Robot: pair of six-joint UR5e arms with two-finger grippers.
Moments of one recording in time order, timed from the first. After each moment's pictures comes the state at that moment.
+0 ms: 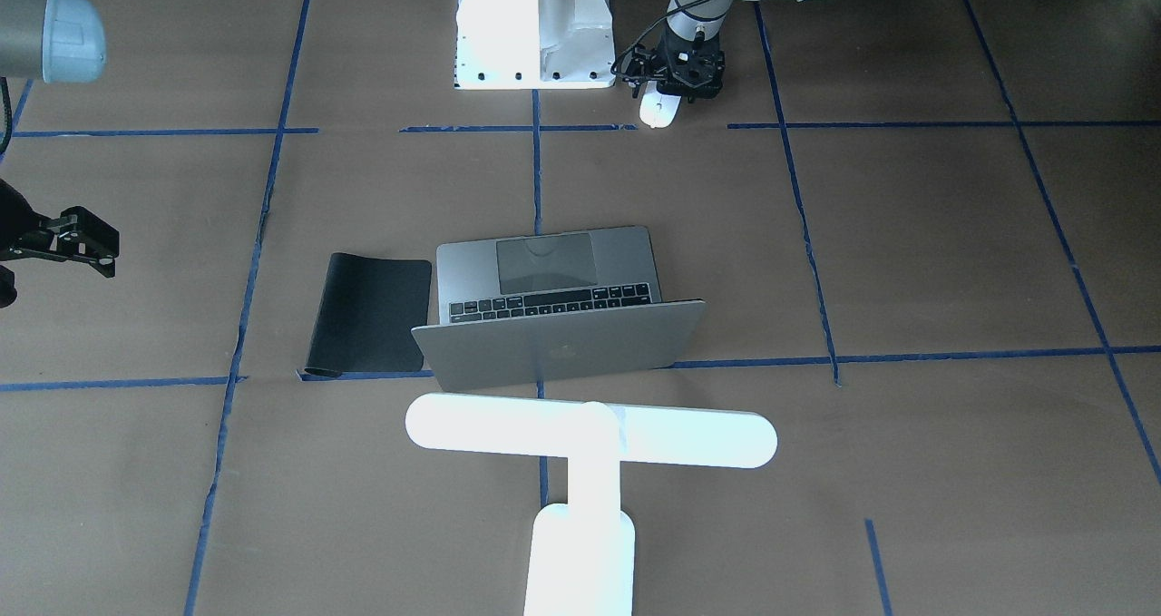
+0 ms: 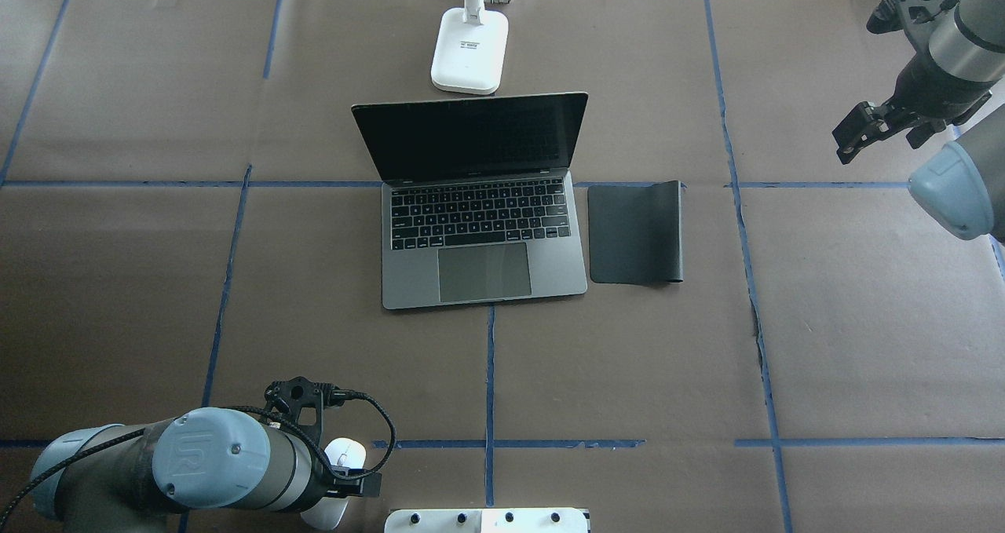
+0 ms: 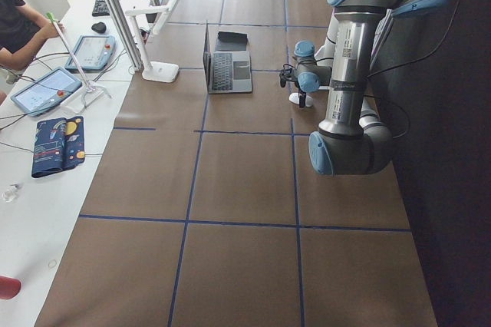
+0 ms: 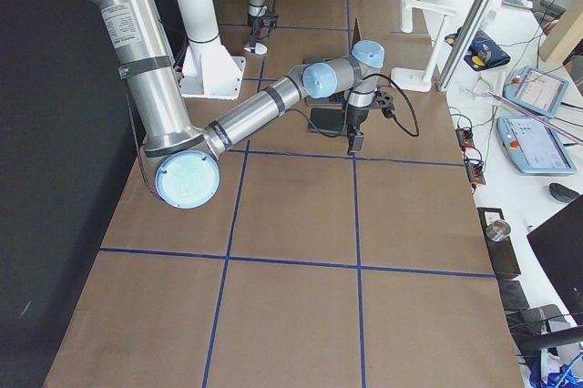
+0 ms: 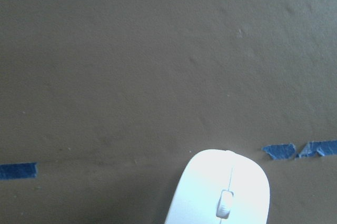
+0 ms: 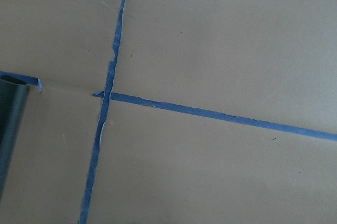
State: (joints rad) left arm -0.14 -1.76 -2.00 -1.82 -1.78 -1.43; right arm 1.12 -1.27 1.84 -1.84 2.18 0.35
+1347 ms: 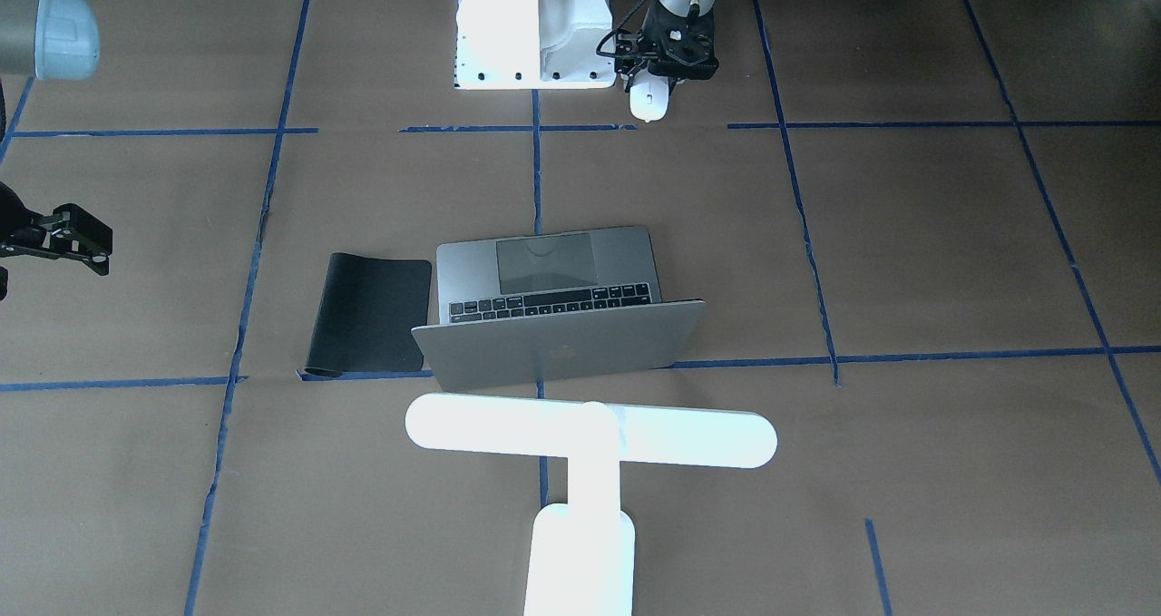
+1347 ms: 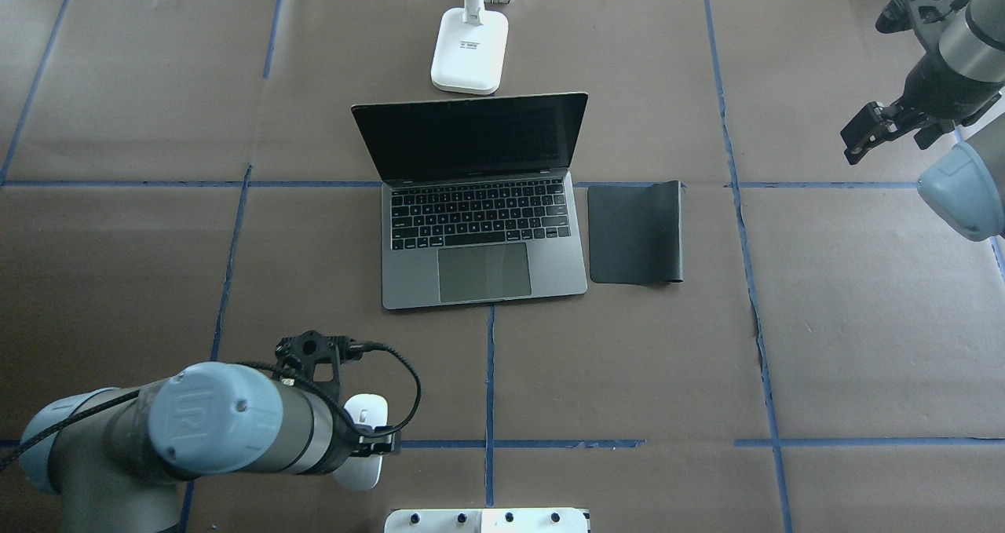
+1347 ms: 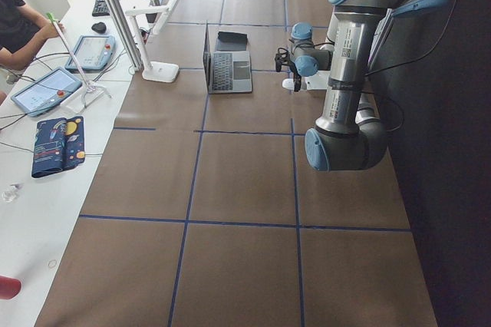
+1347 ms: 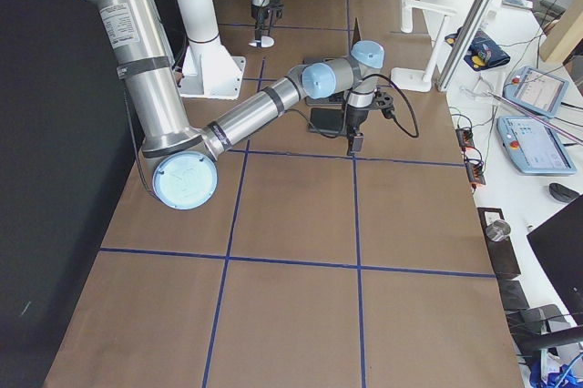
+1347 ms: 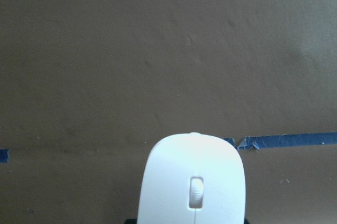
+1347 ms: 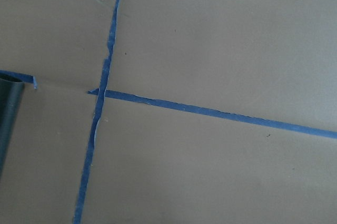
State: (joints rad) left arm -0.23 -1.92 -2.08 -1.64 -1.77 -1.44; right arm 1.13 -1.30 1.86 -1.84 2.18 0.33
